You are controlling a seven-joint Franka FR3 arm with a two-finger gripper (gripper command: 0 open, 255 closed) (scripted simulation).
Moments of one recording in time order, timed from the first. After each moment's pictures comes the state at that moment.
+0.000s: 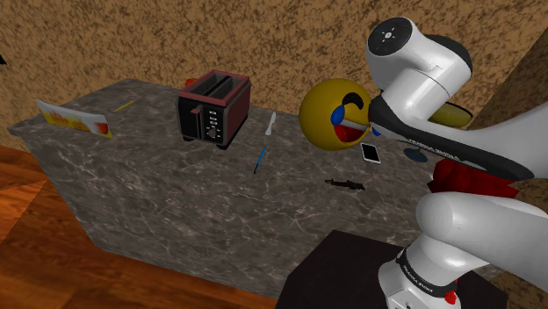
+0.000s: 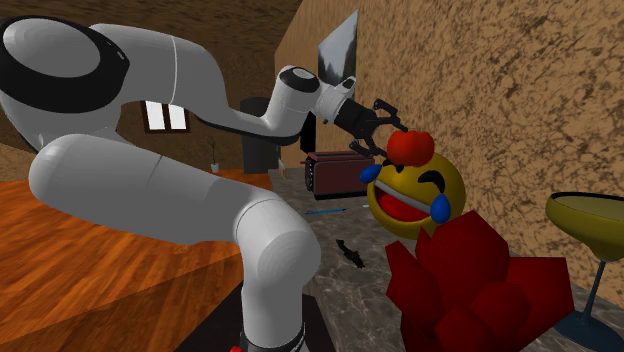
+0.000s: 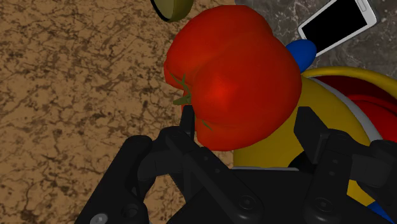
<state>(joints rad) -0.78 -1.08 0.61 -2.69 -0.51 2.15 0.01</state>
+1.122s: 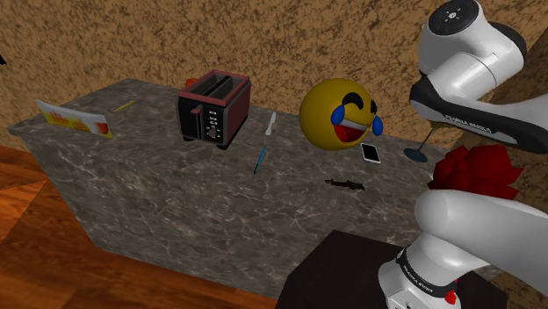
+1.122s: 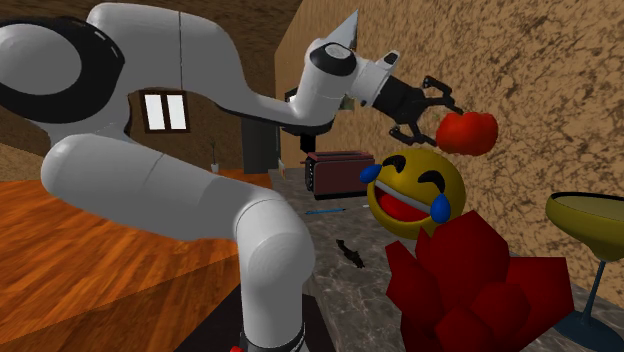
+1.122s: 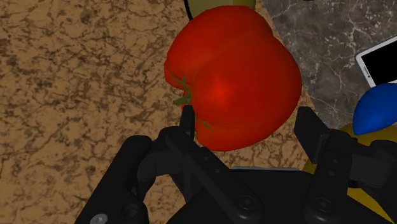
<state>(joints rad) -0.89 -1.08 0.31 -2.71 -0.67 2.32 -0.17</state>
